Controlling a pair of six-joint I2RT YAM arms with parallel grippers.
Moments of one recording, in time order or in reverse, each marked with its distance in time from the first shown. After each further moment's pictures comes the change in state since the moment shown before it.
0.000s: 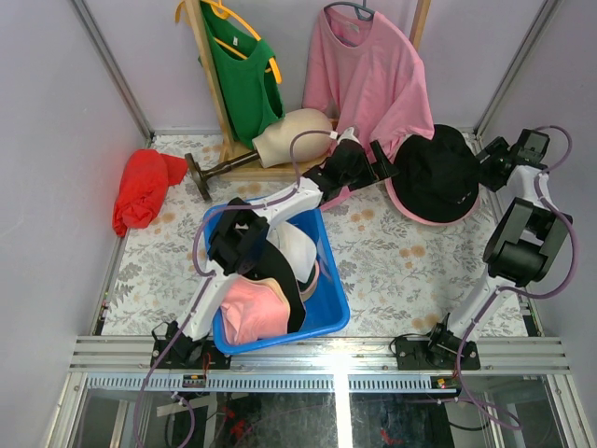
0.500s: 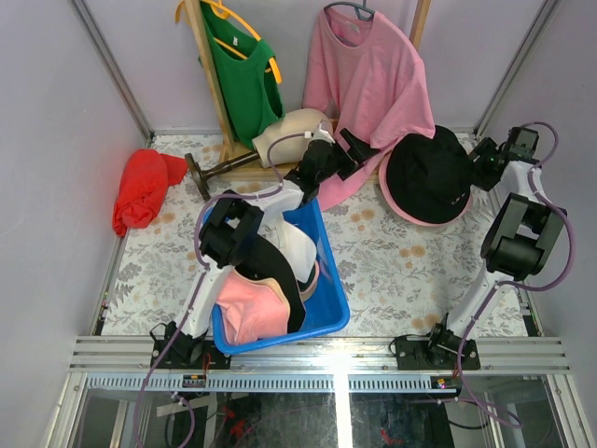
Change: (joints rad) left arm 0.120 -0.004 -0.224 0.464 0.102 -0.233; right arm 0.037 0.052 0.053 -0.068 -0.018 -0.076
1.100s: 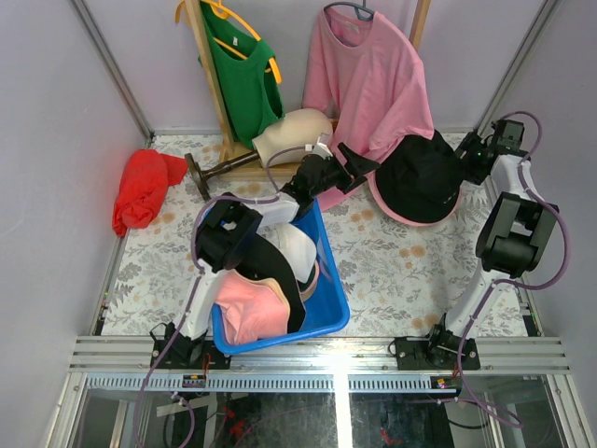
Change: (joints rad) left arm -0.014 -0.048 -0.192 0.267 0.127 -0.102; right arm 0.071 0.009 0.054 -0.055 0.003 -0.085
